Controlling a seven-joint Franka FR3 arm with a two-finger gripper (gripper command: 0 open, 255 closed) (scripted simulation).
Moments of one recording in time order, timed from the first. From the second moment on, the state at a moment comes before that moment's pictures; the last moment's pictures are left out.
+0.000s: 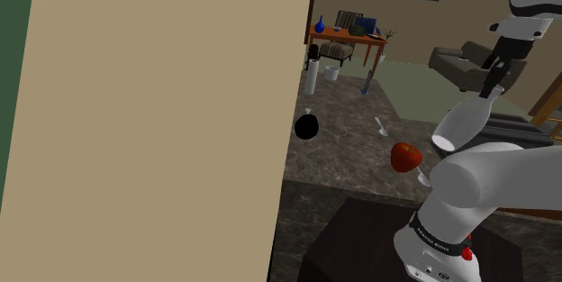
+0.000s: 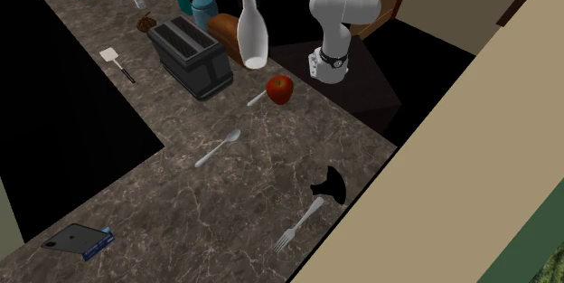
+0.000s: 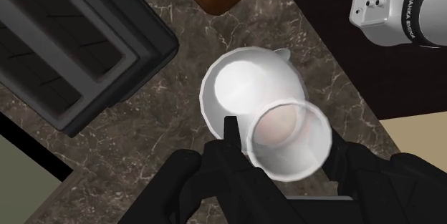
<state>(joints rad) -0.44 -0.88 -0.65 -2.28 -0.51 1.47 -0.76</state>
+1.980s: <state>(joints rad) -0.48 -0.91 -0.80 -2.58 -0.65 1.76 -0.72</state>
